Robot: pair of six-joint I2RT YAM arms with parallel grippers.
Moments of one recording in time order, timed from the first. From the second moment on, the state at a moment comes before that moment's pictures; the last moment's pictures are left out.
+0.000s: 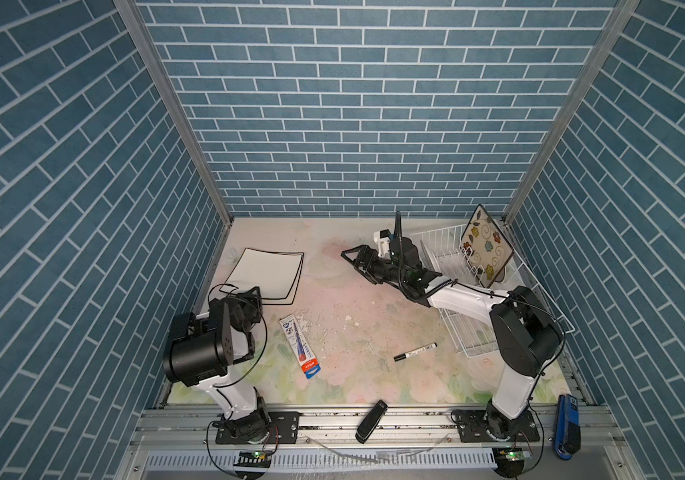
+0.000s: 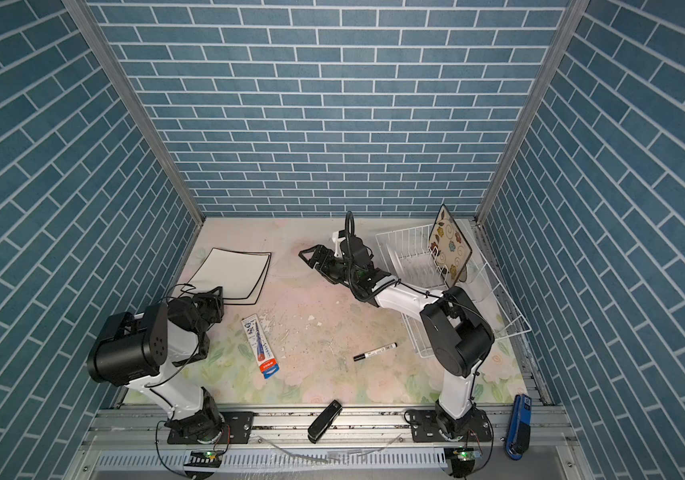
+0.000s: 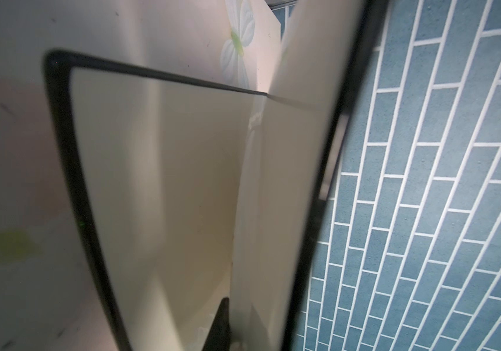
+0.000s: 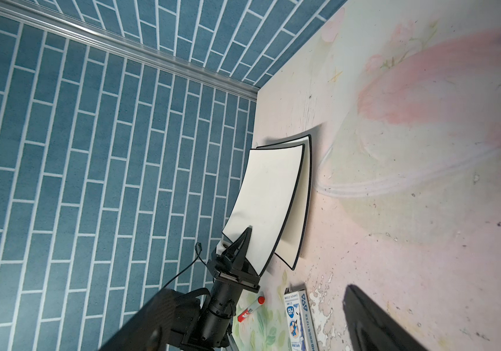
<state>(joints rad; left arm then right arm) 0.31 1.70 0.29 1.08 0.31 -1.40 0.74 1.81 1.18 0.33 -0.37 1.12</state>
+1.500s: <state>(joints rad) 0.31 1.54 0.31 0.87 0.29 -1.36 0.74 1.82 1.18 0.34 -0.38 1.12</state>
